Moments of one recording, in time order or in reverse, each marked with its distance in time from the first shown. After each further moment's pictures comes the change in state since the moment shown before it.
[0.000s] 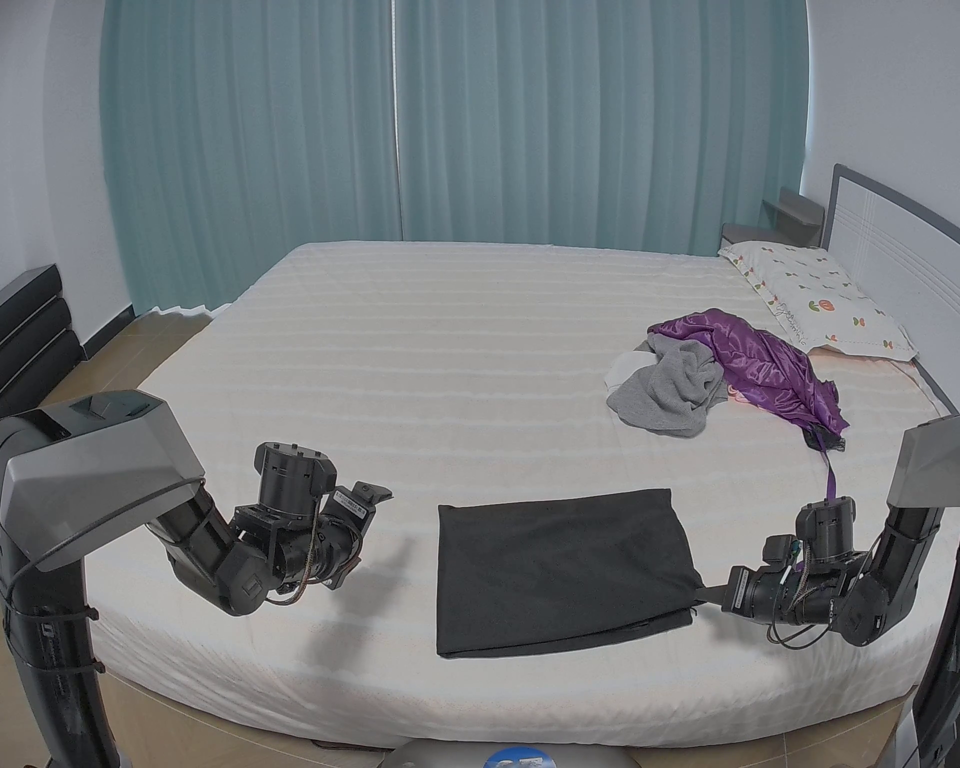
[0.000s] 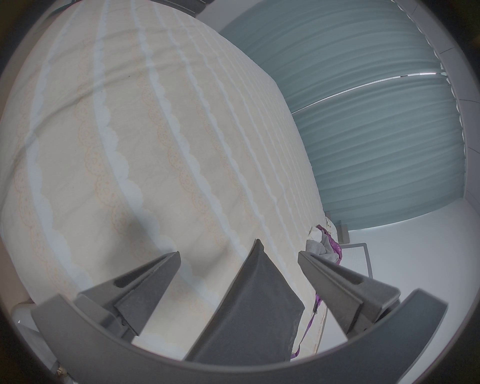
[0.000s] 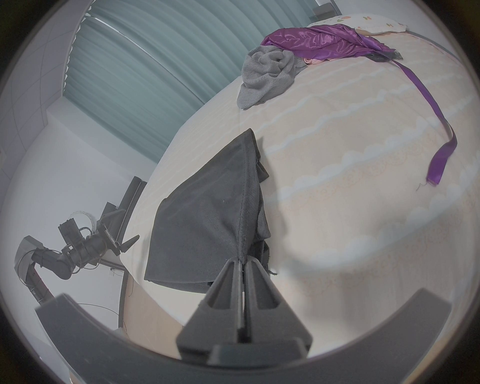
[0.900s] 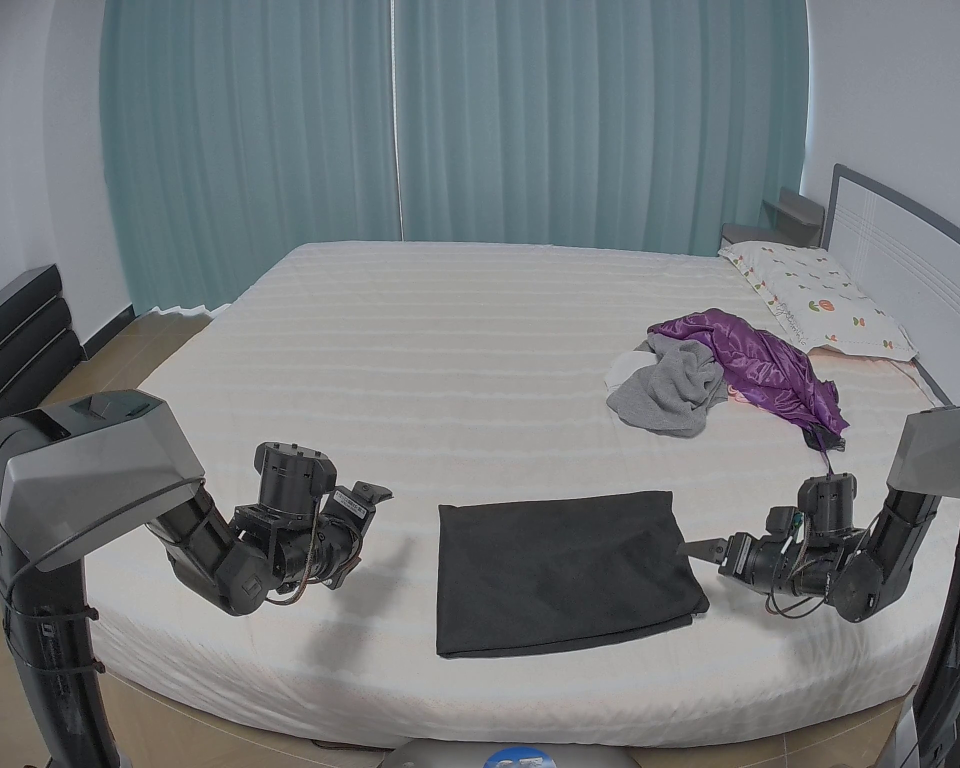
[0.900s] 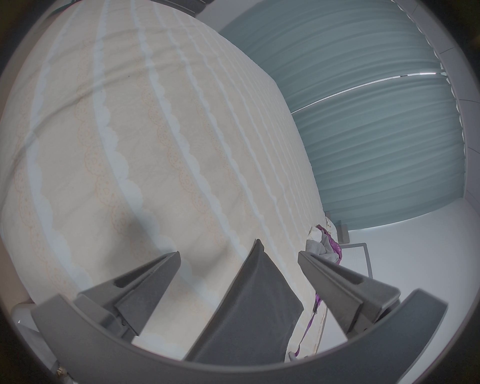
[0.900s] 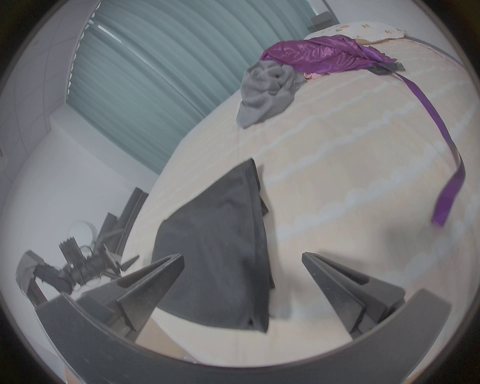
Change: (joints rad) left arm 0.000 0.000 0.000 0.000 -0.001 0.000; right arm -0.040 0.016 -0.113 0.018 0.002 0.020
